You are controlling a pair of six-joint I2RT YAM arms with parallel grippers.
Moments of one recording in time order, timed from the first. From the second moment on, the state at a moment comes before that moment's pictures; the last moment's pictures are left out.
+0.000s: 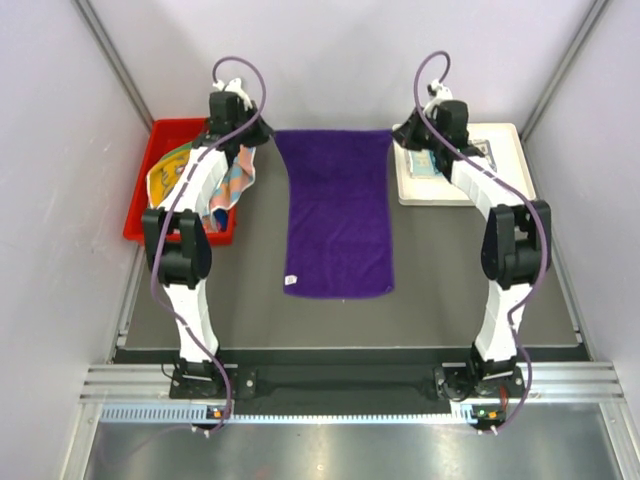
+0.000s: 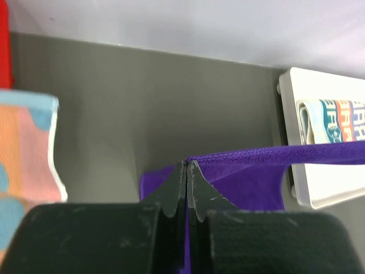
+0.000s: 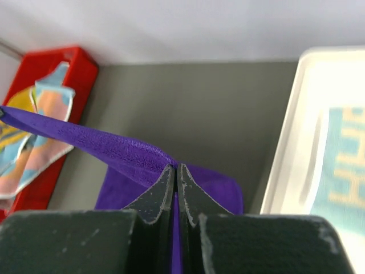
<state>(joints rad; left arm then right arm) -0.11 2.09 1.95 -0.27 0.25 -0.44 0.16 2.03 1.70 0.06 -0.35 0.41</state>
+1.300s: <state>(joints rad) -0.23 1.40 0.89 -0.21 0.22 -0.45 0.25 1.41 0.70 0.09 -0.32 0.49</state>
